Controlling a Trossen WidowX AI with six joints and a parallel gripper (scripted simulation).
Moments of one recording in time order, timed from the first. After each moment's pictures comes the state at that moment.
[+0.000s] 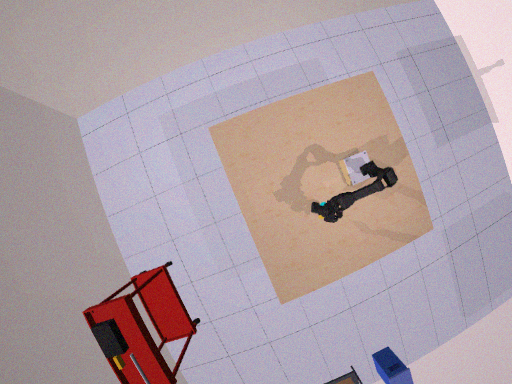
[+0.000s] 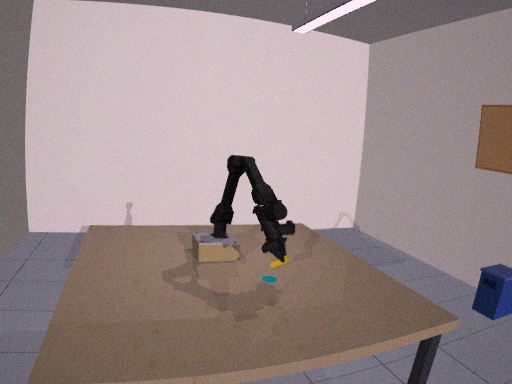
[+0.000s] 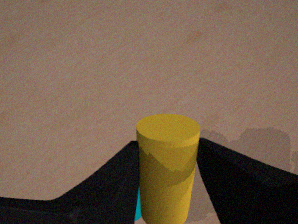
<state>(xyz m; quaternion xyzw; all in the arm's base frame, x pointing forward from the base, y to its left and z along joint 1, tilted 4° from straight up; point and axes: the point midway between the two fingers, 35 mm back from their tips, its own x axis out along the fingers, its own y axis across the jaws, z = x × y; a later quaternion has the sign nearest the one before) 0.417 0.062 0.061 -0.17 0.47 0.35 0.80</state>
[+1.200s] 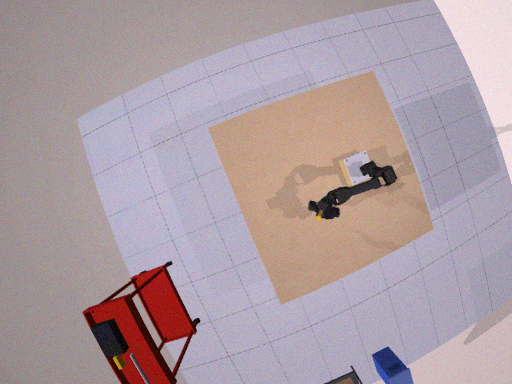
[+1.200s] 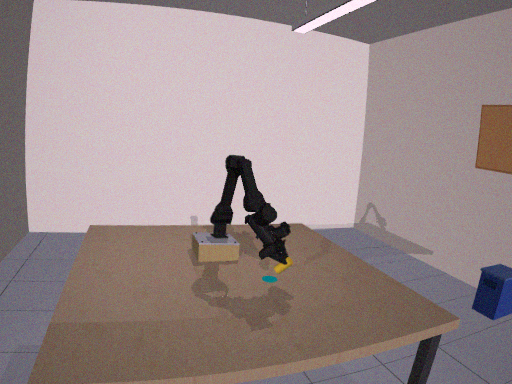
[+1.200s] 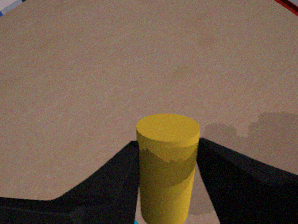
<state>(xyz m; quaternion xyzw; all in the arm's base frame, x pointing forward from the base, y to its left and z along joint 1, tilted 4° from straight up) 0.432 0.056 0.054 -0.10 0.38 0.36 0.85</state>
